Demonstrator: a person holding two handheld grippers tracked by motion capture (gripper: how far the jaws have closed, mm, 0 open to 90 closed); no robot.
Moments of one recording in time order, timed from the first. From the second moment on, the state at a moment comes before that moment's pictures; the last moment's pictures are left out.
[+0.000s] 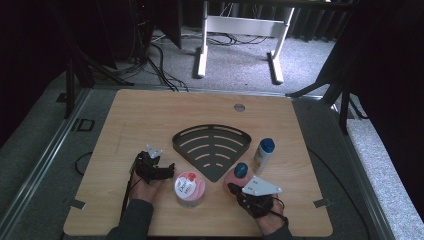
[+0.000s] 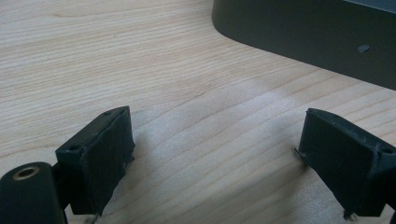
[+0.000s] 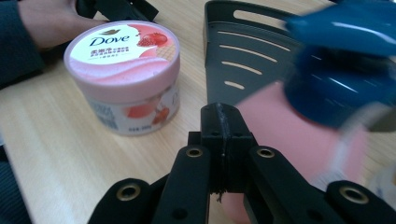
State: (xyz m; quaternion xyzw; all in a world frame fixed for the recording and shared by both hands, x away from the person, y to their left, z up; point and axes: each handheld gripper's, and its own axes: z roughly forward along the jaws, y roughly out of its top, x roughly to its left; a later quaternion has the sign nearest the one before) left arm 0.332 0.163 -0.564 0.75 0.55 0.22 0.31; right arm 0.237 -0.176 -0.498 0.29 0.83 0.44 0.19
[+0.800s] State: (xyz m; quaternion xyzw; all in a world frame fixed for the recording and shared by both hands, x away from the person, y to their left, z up) left arm 0.333 0.163 -0.564 0.75 0.55 0.22 0.31; right arm 0.270 -0.192 -0.509 0.35 0.80 0.42 0.23
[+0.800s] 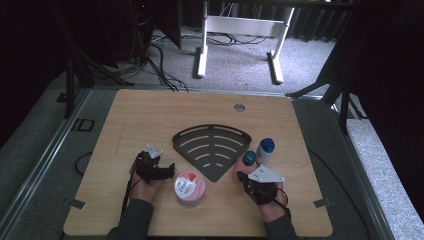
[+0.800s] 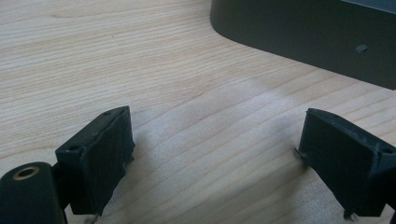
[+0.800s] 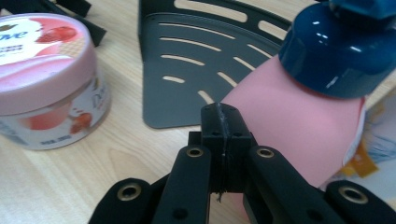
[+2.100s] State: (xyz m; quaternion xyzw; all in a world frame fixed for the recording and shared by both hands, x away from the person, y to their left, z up) left arm 0.256 0.192 -0.524 0.79 0.42 0.17 0.42; right arm 0.271 -0.162 -0.533 0.30 0.85 0.40 0.16
